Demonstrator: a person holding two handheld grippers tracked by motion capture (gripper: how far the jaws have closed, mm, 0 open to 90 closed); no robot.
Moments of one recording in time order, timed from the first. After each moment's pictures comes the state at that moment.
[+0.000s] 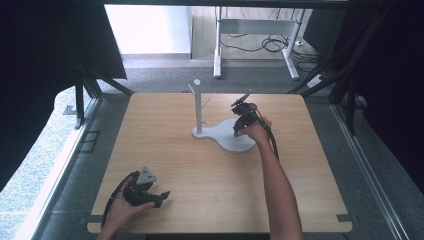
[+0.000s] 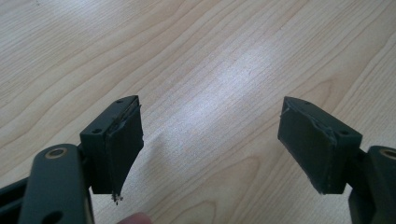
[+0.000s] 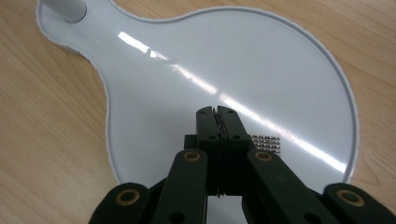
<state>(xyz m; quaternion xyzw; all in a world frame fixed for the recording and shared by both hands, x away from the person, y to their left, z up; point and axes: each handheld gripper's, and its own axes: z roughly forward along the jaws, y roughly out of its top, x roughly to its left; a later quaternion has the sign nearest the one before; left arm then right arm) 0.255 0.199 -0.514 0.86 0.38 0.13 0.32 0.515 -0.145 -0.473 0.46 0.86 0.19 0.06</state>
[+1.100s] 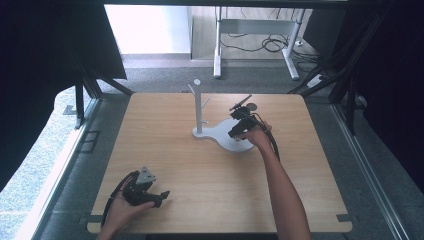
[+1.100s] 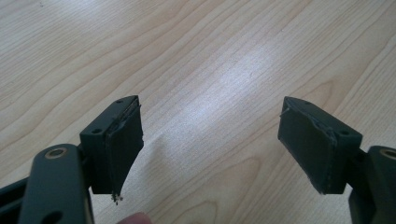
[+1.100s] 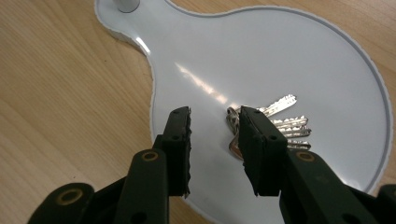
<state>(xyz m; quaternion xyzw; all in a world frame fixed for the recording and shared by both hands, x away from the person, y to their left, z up) 0.255 0.199 -0.513 0.86 0.38 0.13 0.32 0.486 -0.143 -0.462 0.43 0.88 0.22 0.06</state>
